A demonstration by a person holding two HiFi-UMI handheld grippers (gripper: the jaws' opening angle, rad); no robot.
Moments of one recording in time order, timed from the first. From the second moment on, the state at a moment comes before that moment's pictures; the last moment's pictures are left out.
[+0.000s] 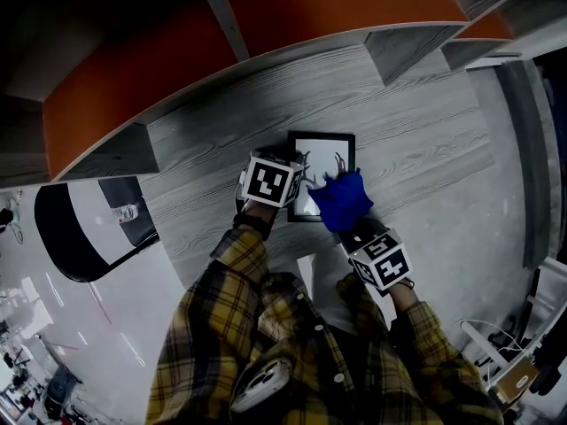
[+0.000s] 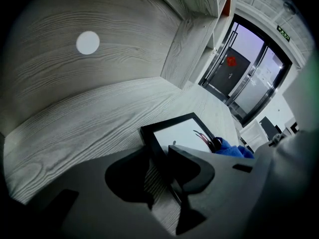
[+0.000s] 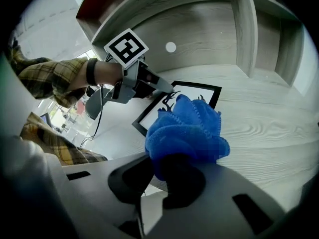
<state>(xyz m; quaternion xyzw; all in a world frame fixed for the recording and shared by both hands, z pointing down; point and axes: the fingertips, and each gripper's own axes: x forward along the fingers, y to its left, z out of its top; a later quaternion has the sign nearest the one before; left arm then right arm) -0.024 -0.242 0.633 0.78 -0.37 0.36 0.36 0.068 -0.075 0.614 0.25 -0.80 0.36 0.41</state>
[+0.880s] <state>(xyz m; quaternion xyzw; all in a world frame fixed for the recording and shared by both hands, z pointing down) -0.023 -0.238 0.636 0.78 -0.38 0.34 0.36 0.014 -0.254 0.612 0.36 -0.82 0.25 0.36</state>
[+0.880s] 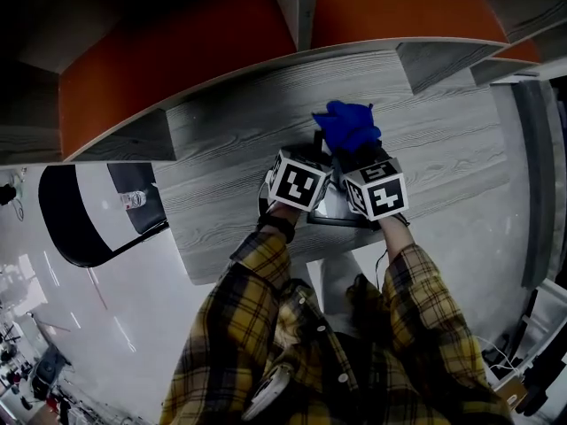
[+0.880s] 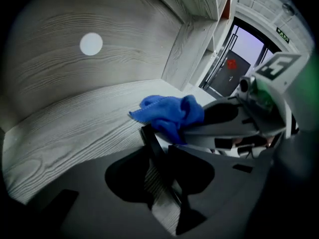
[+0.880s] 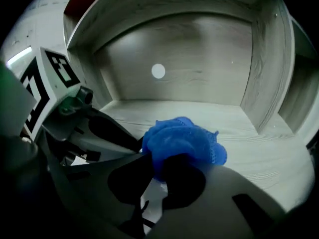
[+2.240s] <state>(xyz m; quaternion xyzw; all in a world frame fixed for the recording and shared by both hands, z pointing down) -0.025 -0.243 0.631 0.78 -0.39 0.32 0.37 0.031 -0.090 0.596 0.25 -0.80 0.39 0.37</state>
